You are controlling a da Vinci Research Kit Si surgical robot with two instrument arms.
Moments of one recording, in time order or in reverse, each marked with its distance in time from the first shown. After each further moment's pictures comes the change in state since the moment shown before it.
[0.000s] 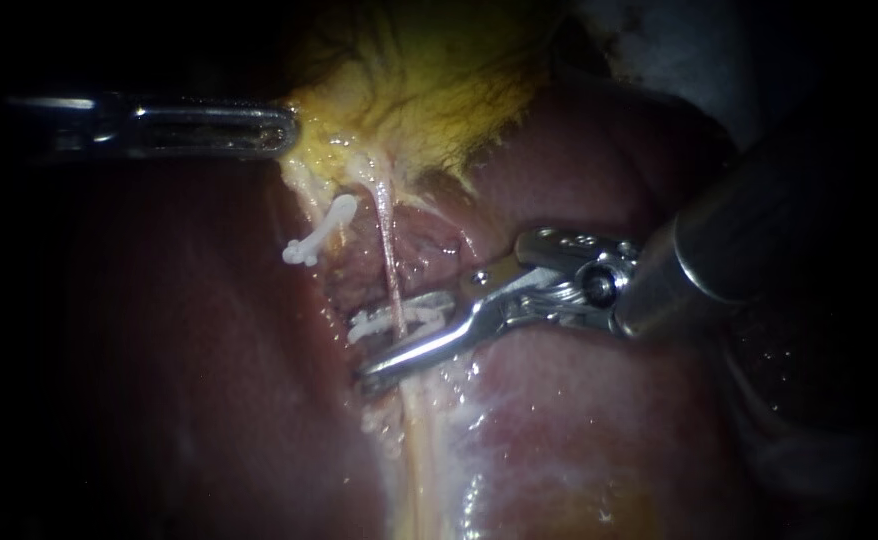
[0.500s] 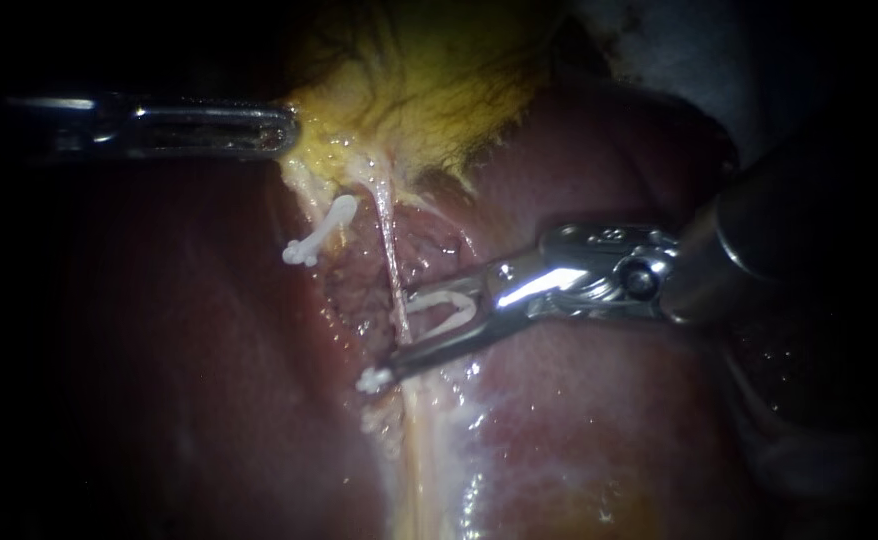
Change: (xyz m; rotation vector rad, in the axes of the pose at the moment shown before) right arm 0.000 0.002 -0.002 -0.333 -0.133 -0.146; left arm 0.000 0.000 0.000 0.000 0.000 0.000
